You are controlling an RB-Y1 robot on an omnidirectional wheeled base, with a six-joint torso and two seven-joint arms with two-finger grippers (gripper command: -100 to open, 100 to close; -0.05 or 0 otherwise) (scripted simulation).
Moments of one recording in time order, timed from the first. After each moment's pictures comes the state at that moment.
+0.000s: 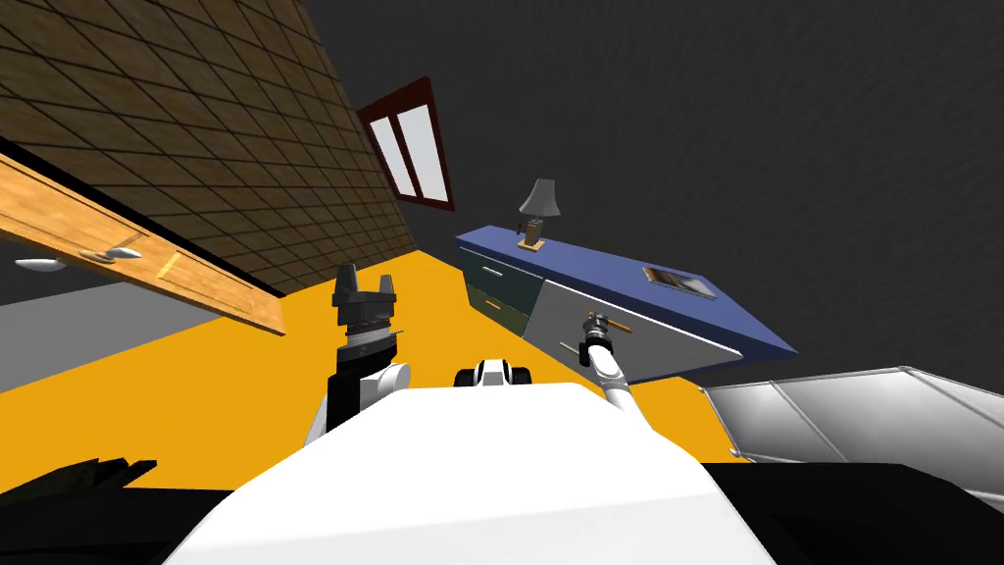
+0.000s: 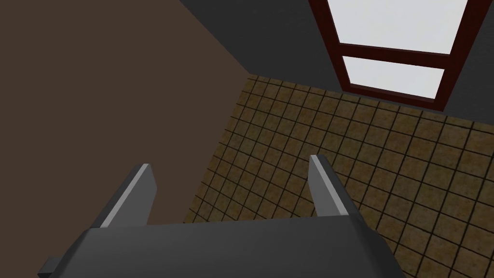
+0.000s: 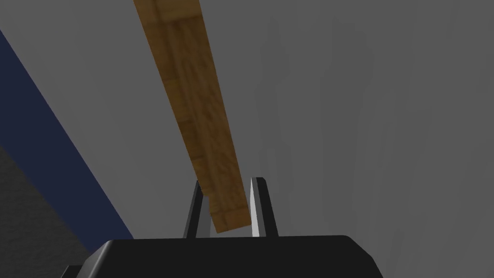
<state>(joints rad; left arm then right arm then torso) 0.54 -0.02 0.07 -2.36 0.05 -0.43 0.04 0.17 -0.36 -0.20 -1.40 1.72 0.28 0.77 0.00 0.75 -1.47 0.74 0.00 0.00</state>
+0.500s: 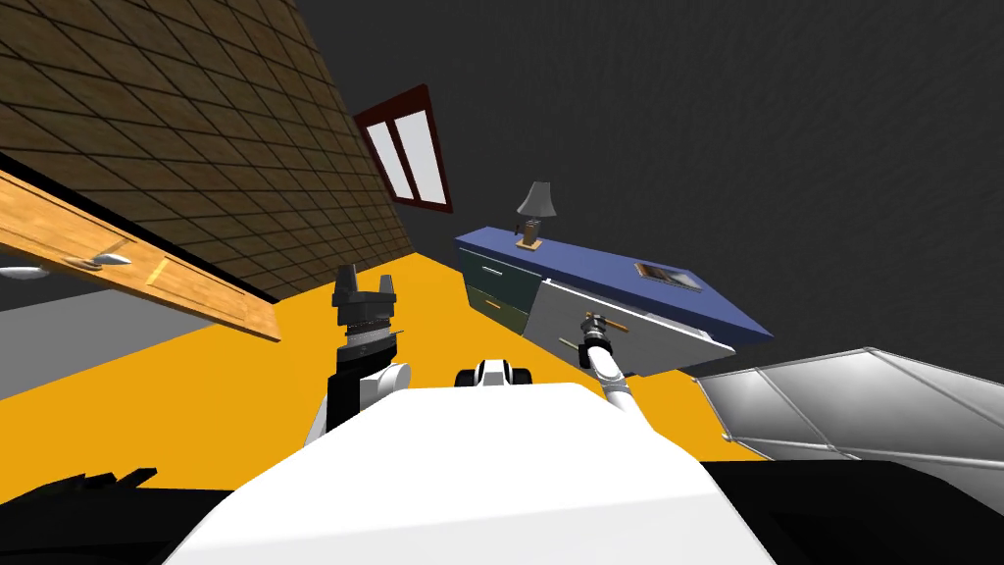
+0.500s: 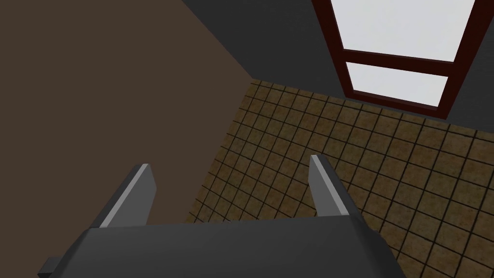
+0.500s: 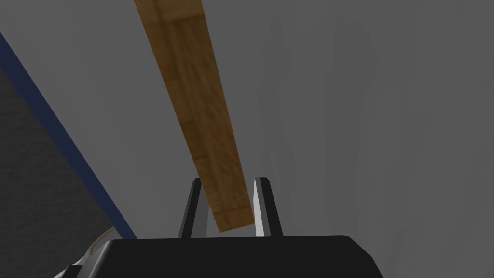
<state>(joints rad) 0.54 -0.02 0.07 -2.36 0.05 -0.43 0.04 0.19 -0.37 -0.17 -1.43 1.73 0.26 0.74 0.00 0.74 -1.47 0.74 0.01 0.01</state>
